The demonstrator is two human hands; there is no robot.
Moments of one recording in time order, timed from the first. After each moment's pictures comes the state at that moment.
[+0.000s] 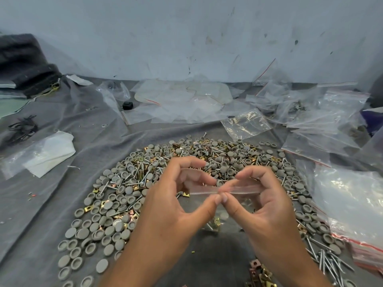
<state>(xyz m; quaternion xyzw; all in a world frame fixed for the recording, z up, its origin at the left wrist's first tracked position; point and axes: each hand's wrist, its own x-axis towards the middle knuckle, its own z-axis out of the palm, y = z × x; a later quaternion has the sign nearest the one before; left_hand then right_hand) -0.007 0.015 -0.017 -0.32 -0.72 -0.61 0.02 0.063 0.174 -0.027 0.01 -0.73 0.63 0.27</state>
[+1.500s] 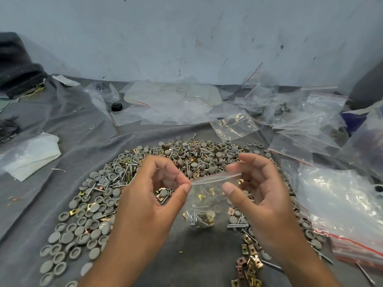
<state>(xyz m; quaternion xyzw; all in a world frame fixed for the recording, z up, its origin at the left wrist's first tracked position) -0.012 0.011 -0.015 -0.29 -0.74 -0.61 0.06 0.066 0.199 -0.026 -0.02 -0.73 0.63 0.26</state>
